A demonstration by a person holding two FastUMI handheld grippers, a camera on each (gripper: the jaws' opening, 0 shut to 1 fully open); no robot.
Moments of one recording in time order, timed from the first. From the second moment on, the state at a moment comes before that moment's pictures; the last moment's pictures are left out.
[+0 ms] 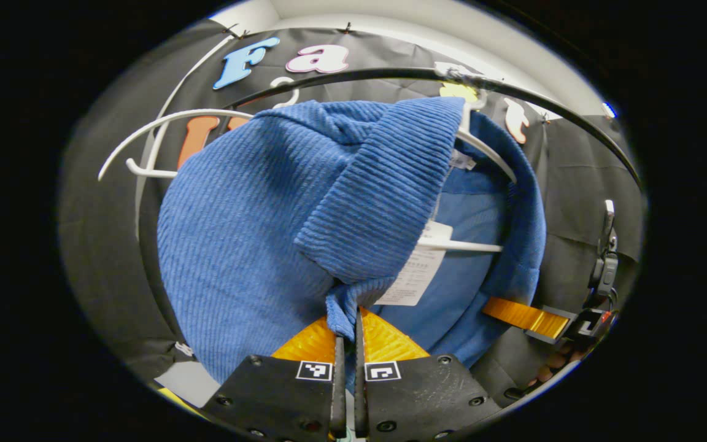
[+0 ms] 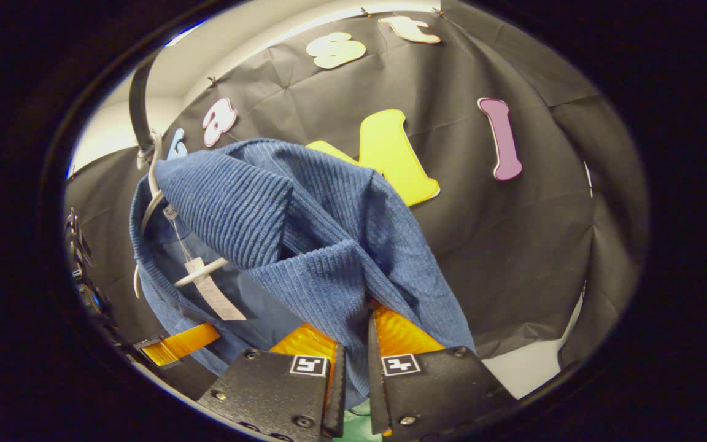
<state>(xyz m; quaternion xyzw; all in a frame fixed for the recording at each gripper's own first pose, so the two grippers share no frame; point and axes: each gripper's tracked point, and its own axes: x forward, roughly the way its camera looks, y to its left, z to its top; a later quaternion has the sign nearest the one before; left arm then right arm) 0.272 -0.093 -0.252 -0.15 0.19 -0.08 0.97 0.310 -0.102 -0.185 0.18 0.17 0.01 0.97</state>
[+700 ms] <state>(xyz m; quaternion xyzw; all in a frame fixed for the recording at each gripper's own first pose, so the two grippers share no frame) 0.265 -0.014 -0.149 -0.15 0.08 -0.03 0.99 0.308 -0.165 -0.109 0.30 0.07 -0.01 0.95</state>
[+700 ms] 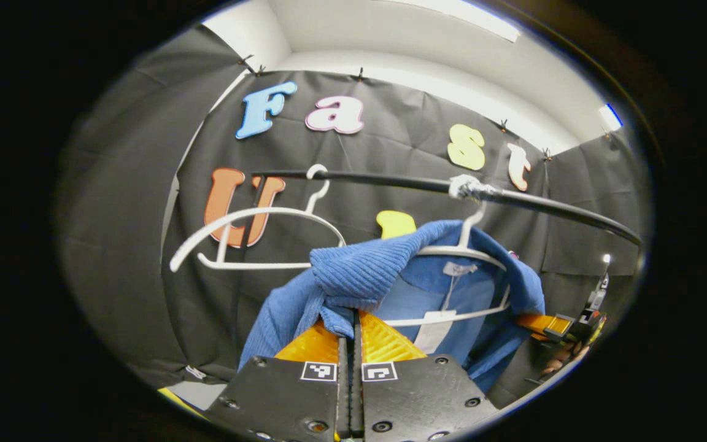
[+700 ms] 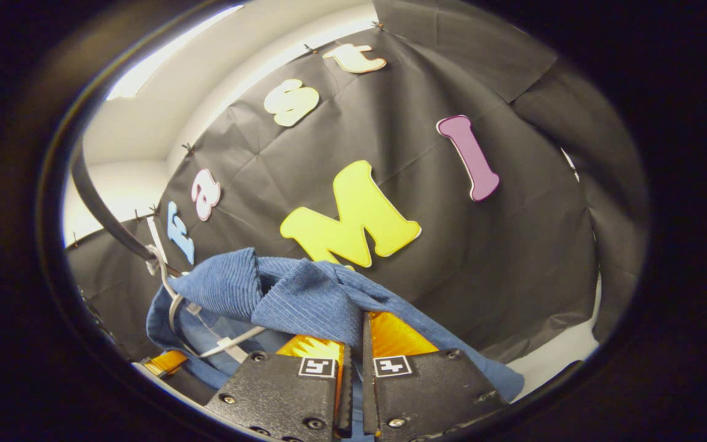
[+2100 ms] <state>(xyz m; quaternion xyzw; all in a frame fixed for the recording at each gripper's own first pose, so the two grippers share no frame) 0.302 0.076 -0.098 -0.15 0.12 -0.05 0.98 0.427 -0.134 -0.076 0.29 0.13 0.16 0.94</state>
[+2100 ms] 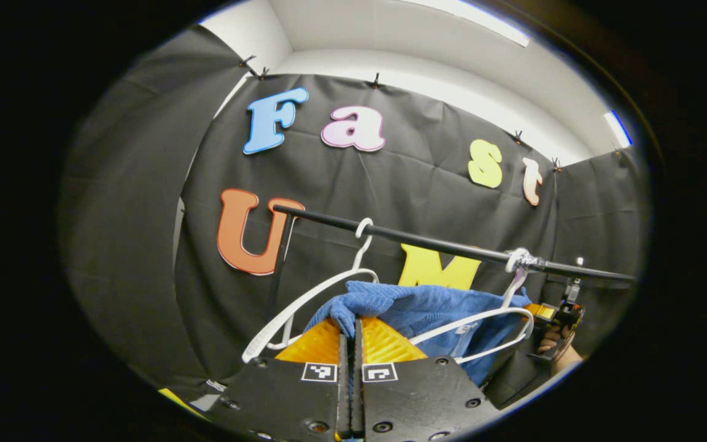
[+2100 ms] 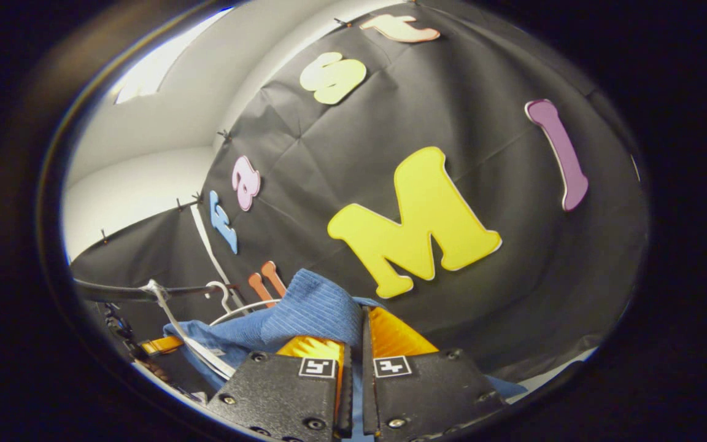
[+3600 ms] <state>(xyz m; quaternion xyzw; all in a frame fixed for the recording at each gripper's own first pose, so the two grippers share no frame) 0.226 0.041 -0.268 -0.23 0.26 -0.07 0.94 0.341 -0.147 -0.243 0.35 0.28 0.10 0.89</state>
